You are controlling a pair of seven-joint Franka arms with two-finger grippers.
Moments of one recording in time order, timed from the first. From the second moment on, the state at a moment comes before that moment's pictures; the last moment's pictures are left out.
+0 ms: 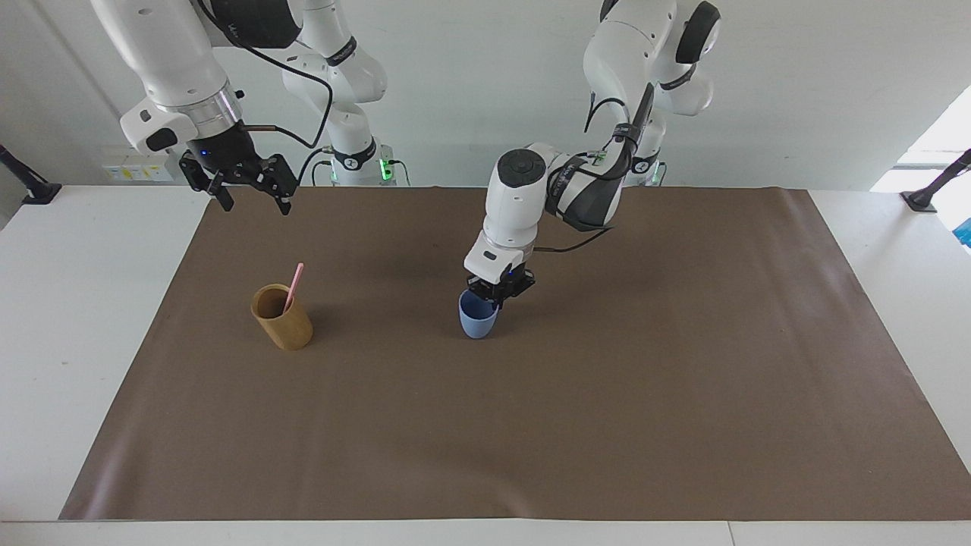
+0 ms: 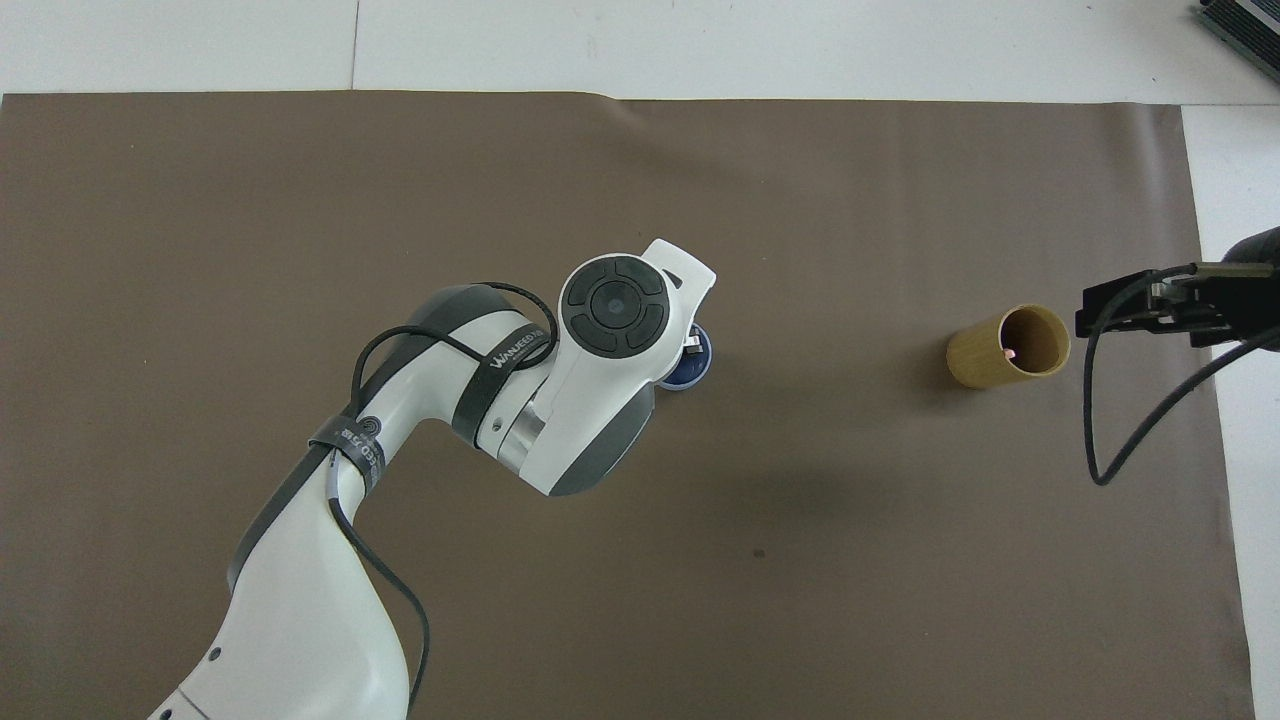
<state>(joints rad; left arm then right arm) -0.63 0.46 -0.08 -1.58 0.00 2.15 -0.84 -0.08 0.00 0.09 -1.58 0.01 1.57 0.11</state>
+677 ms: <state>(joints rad) -0.56 0.38 -0.06 -1.57 0.00 2.10 -0.87 -0.06 0.00 0.09 -1.63 -0.06 1.65 0.11</state>
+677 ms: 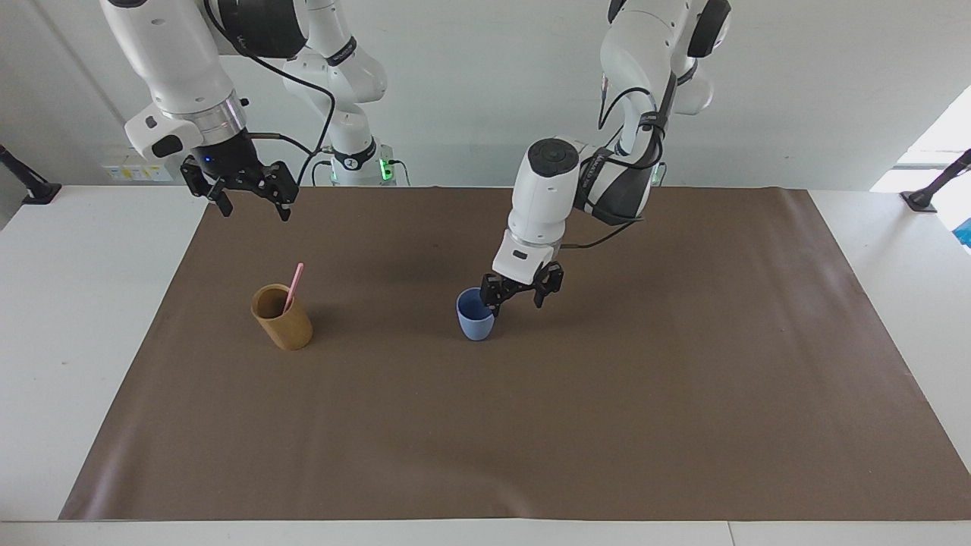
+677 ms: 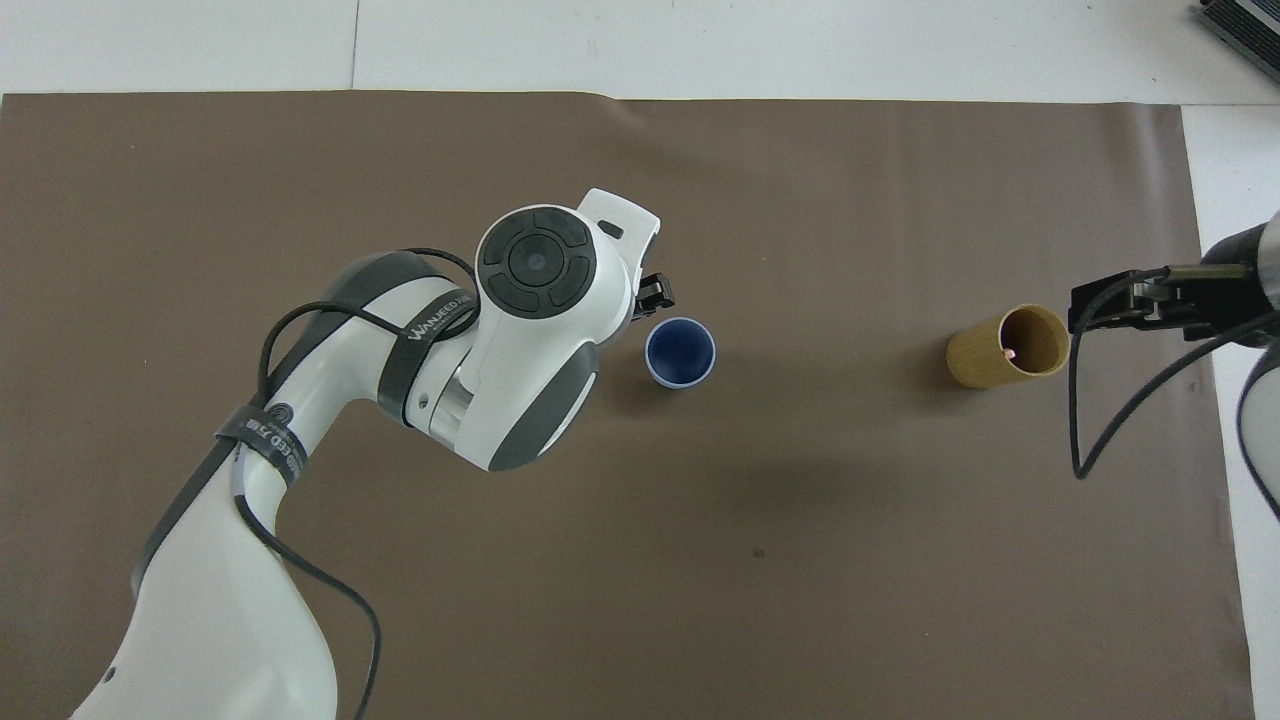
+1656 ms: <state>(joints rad) -0.11 0.13 -0.05 -1.57 0.00 1.69 -0.13 0.06 0.03 0.10 -2.01 -0.39 2.00 0.08</state>
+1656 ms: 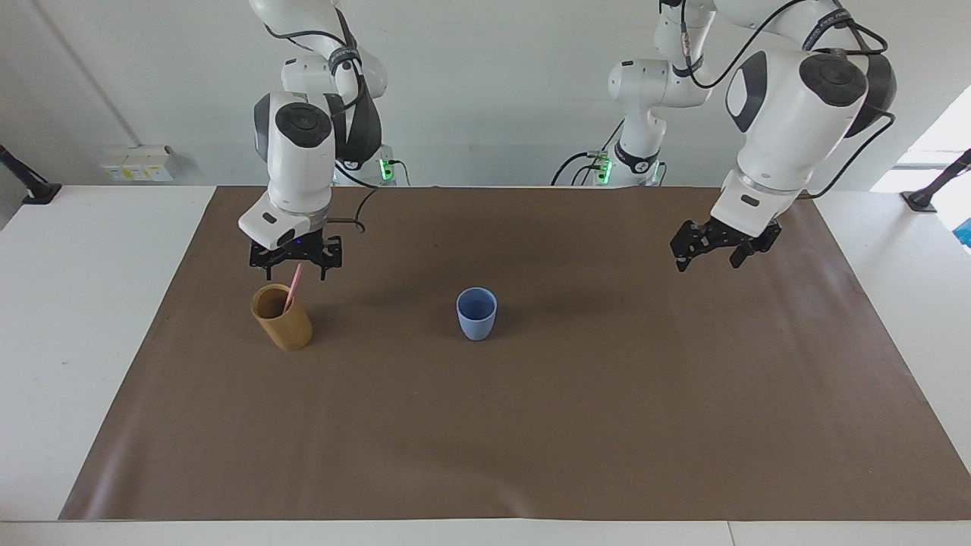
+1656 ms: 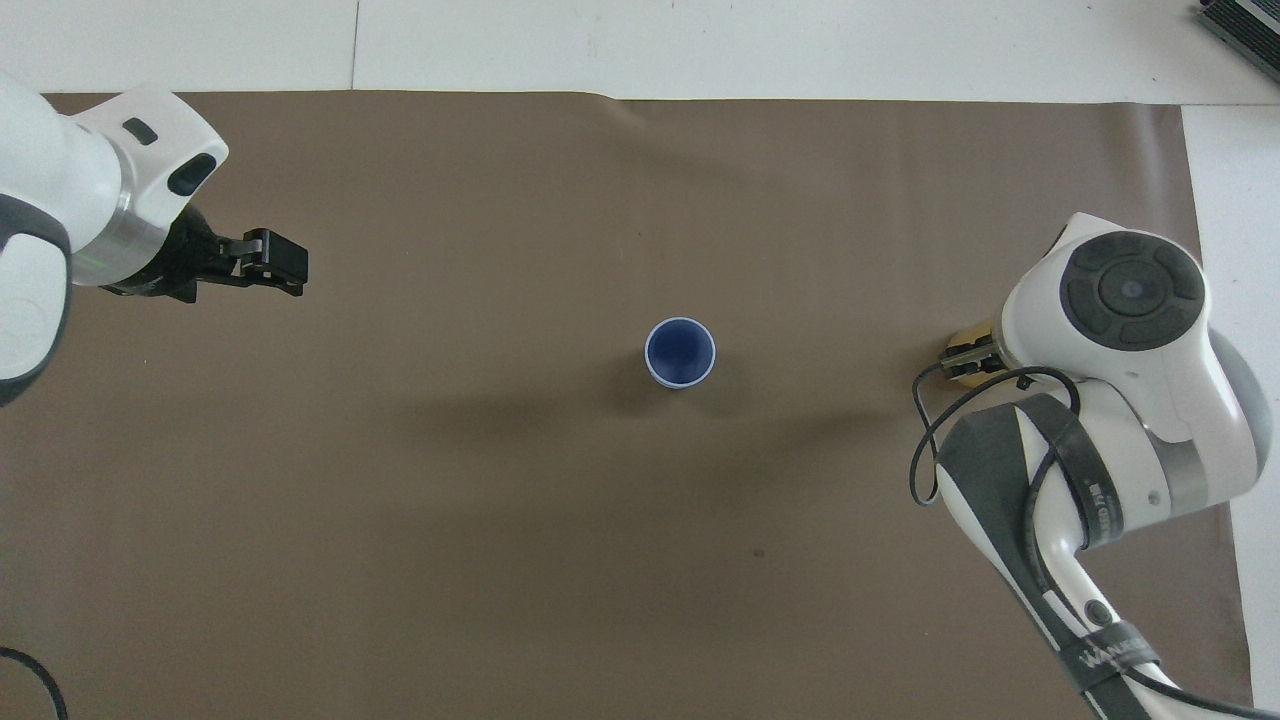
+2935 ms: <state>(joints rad) 0.01 -0.02 -0.05 -1.55 0.00 1.54 0.06 0.07 -0.15 0.08 -1.95 -0.34 1.98 0.07</state>
